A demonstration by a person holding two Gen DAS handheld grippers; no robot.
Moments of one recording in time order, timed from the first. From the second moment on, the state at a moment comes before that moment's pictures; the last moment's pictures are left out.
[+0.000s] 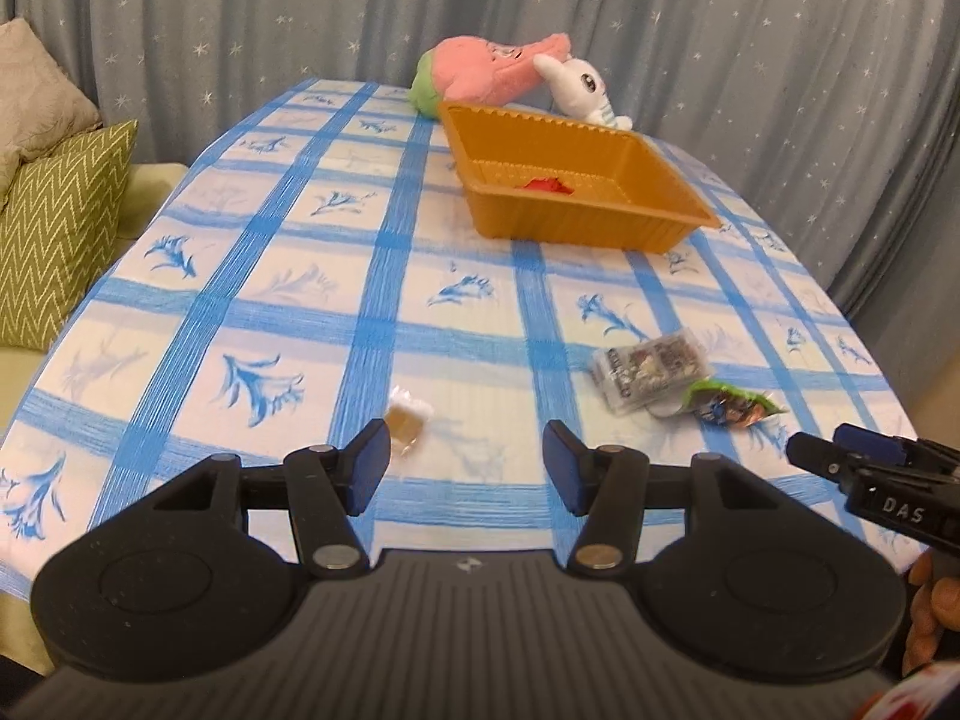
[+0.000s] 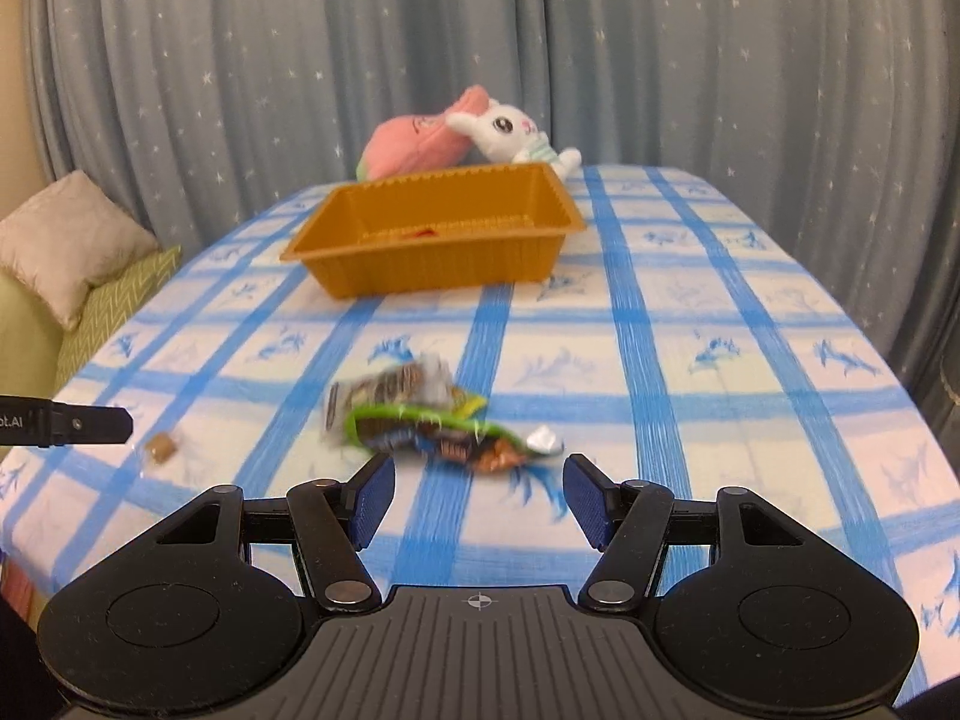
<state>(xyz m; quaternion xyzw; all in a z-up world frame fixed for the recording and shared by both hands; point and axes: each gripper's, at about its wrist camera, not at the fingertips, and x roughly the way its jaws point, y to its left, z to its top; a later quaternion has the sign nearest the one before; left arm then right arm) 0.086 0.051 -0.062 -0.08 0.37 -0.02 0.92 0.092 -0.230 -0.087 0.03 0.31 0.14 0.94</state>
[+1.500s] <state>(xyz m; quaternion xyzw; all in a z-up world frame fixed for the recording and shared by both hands) 0.162 0.028 -0.087 0.02 0.41 -0.13 0.90 0.135 -0.214 -0.103 -0.12 0.32 0.23 0.91</state>
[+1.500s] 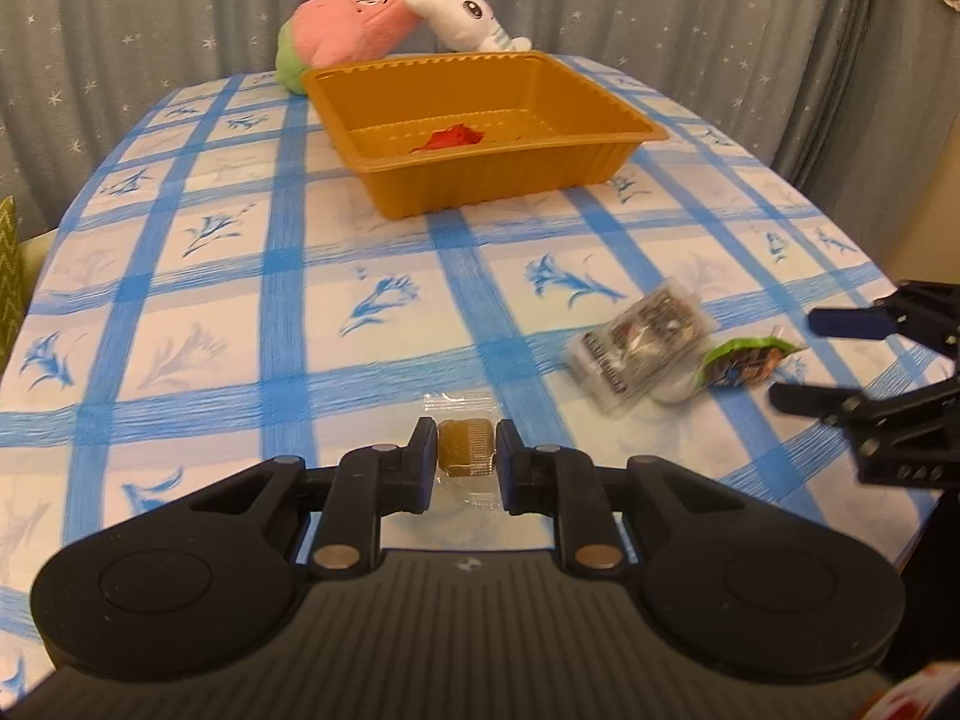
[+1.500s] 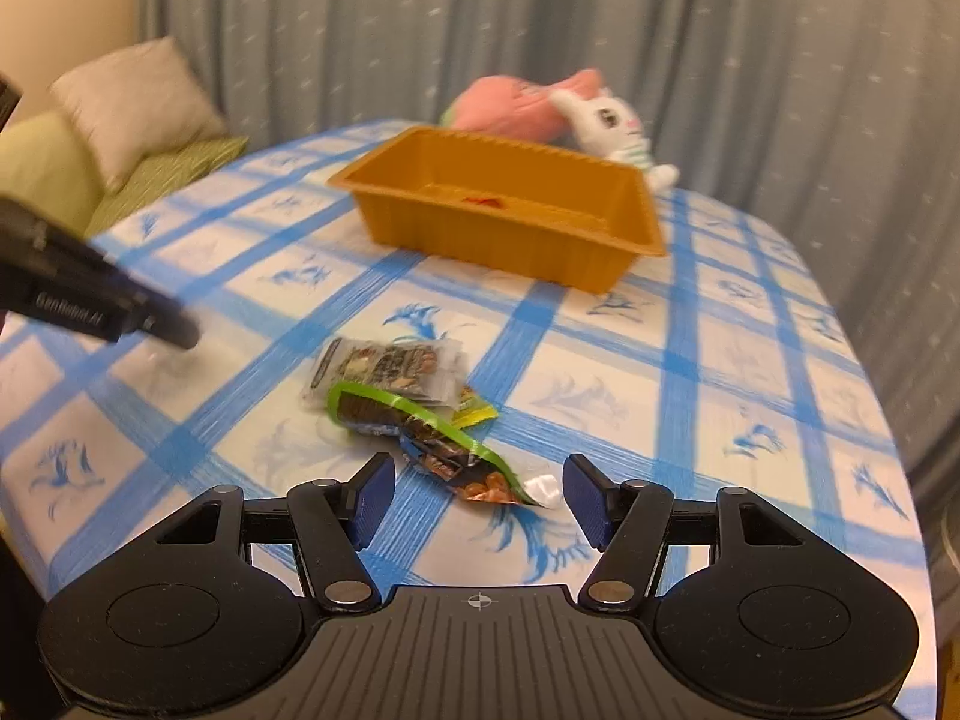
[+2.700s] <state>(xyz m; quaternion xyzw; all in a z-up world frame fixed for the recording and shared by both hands) 0.172 -0.014 -0.083 0.02 0.39 -0.17 0.90 0.202 -0.312 -0.105 0.23 0.43 0.17 0.86</state>
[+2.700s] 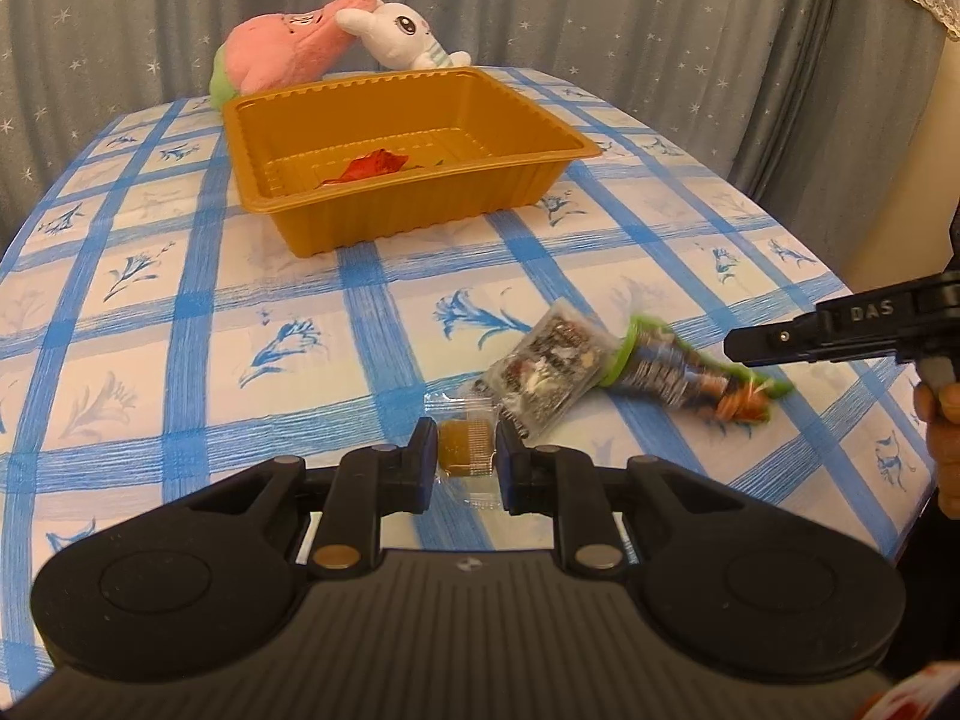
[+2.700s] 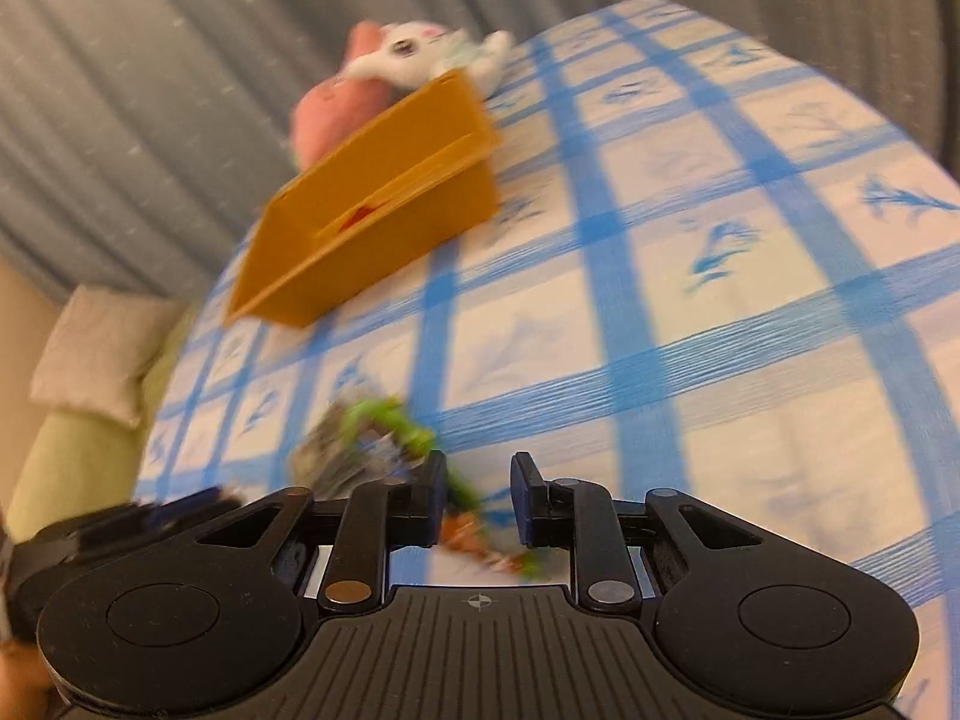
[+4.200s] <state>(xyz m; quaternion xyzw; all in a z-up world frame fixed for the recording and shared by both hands) 0.181 -0.030 -0.073 0.00 0.37 -0.18 0.91 0.162 -0.245 -0.099 -0.03 0.36 0.28 0.89</state>
